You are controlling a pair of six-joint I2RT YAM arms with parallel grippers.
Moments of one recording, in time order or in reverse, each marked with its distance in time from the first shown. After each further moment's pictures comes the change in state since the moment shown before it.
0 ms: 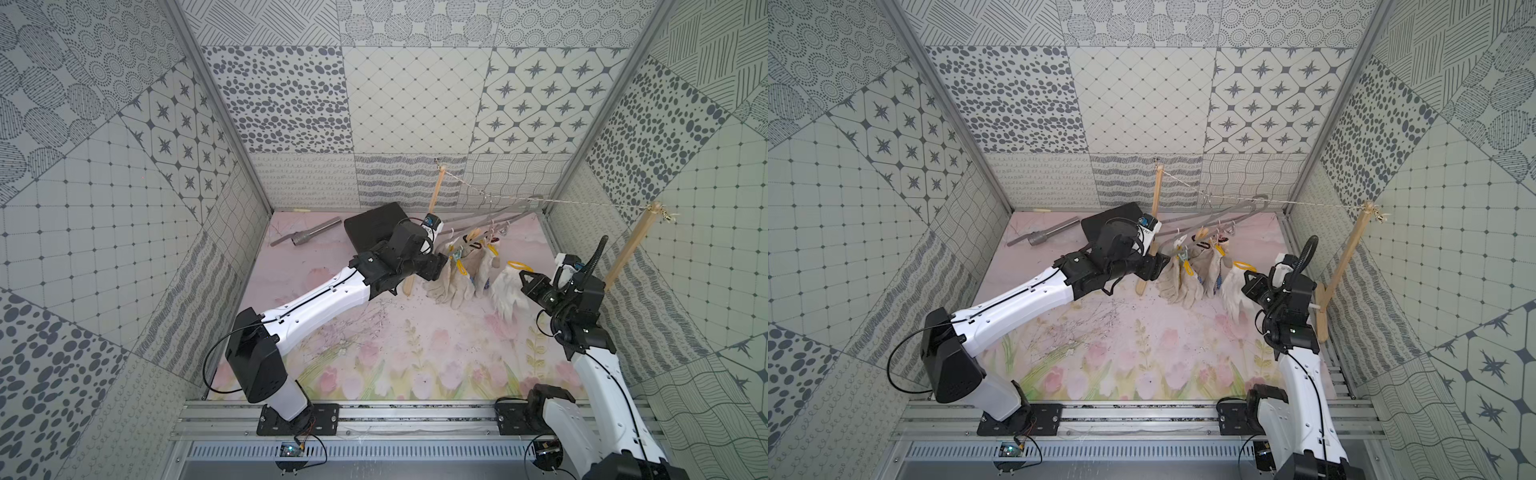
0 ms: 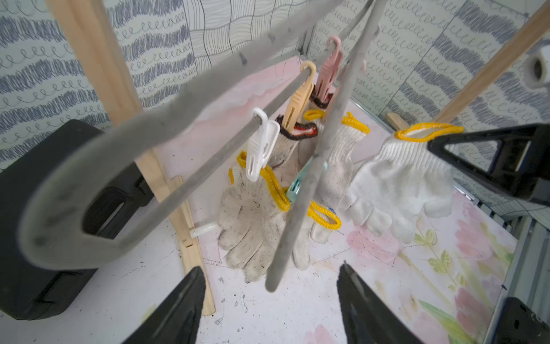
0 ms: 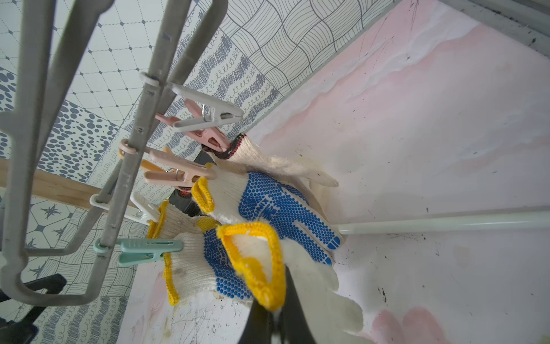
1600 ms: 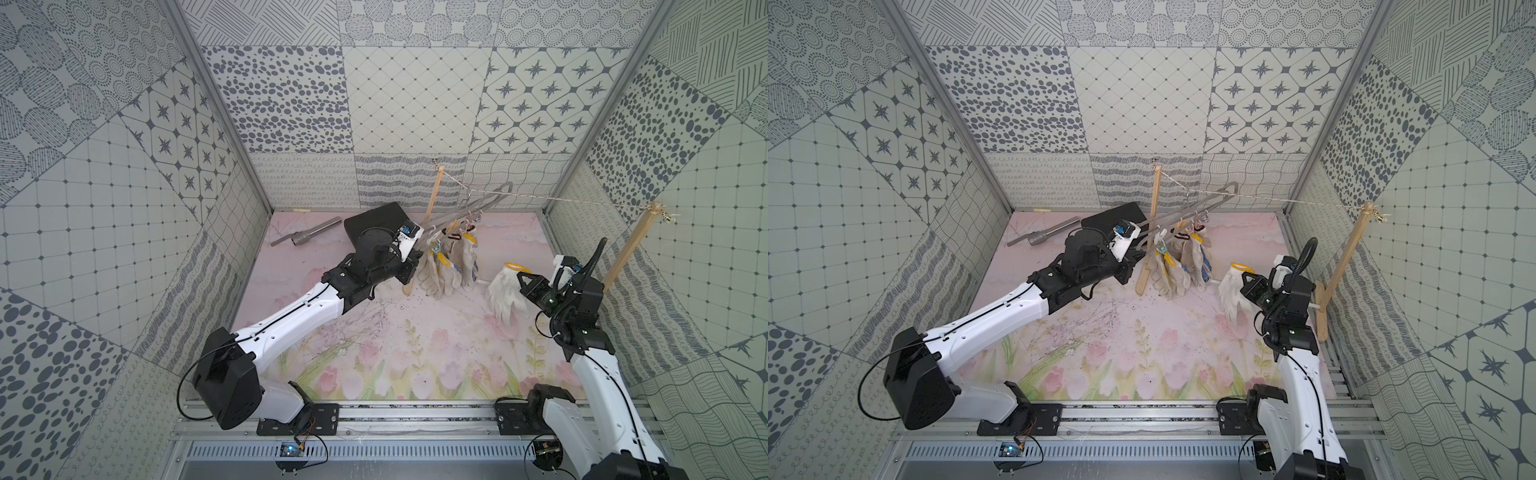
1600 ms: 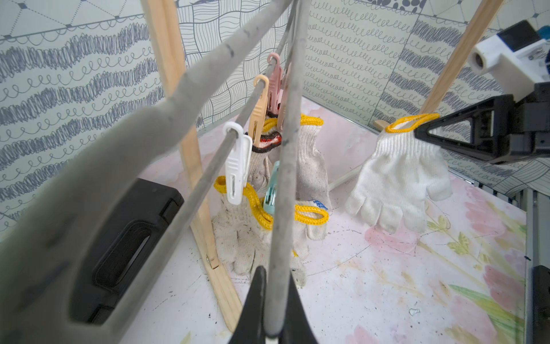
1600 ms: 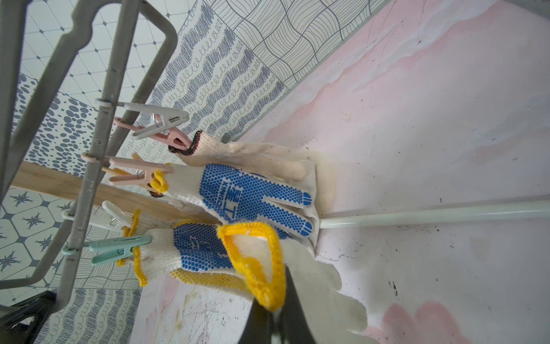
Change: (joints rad) left arm 0.147 -0.211 -0.289 0.251 0.169 0.179; right arm 0.004 -0.003 -0.015 0.013 -0.025 0.035
